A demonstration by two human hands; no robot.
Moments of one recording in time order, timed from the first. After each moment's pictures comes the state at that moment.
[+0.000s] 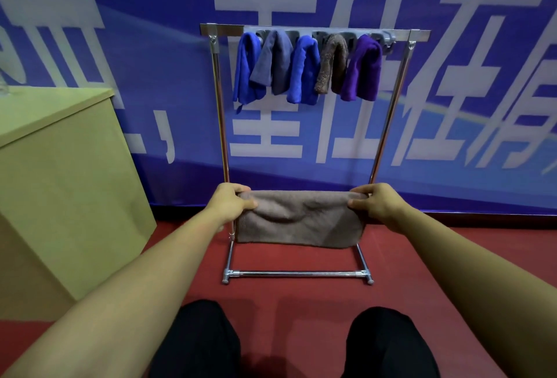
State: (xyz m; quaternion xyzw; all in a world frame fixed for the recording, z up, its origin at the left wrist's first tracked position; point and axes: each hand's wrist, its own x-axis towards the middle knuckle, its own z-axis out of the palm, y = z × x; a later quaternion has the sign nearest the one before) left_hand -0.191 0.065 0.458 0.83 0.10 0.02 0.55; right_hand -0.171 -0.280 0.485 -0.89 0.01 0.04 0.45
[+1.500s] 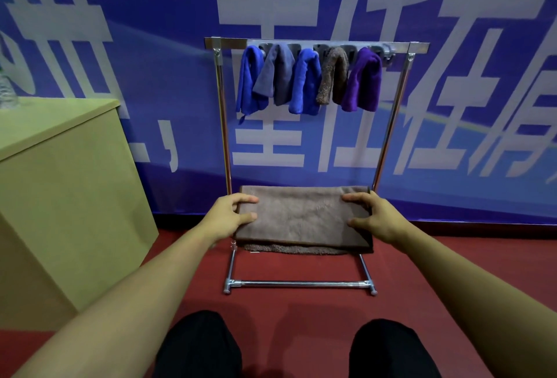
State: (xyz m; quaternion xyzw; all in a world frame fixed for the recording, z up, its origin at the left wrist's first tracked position) left_hand -0.211 0.077 0.459 0.82 0.00 0.01 0.57; right_hand -0.187 -0.281 0.483 -0.89 -0.11 0.03 0.44
